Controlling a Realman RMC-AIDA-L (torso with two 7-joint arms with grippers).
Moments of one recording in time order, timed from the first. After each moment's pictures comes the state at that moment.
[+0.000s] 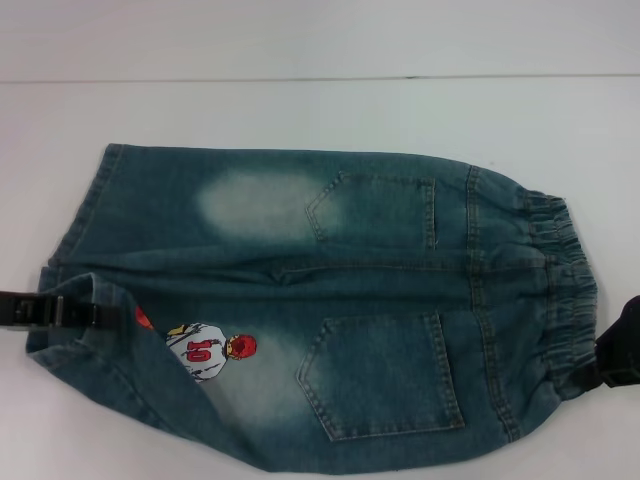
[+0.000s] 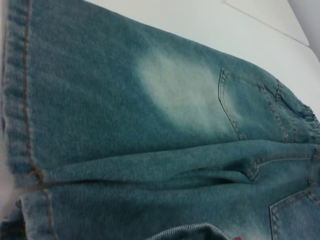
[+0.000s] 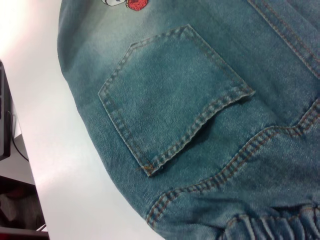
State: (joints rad) left arm -0.53 -2.02 0.45 0.83 2.52 1.69 -2.17; right arm 0.68 1.99 -0.78 -0.86 -2.69 -1.82 1.81
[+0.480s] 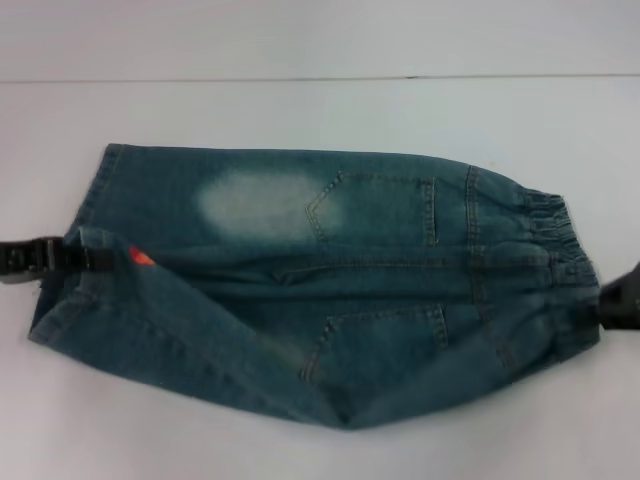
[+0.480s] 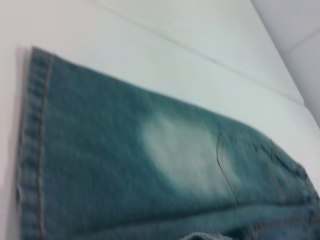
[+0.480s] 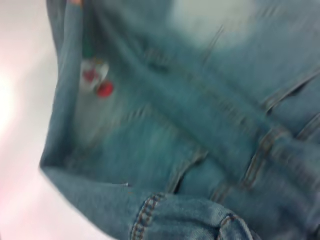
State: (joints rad) left arm -0.55 -2.01 0.40 0.83 2.43 1.64 -2.21; right arm 0.64 1.97 -0.55 -0.84 -2.63 -1.78 1.75
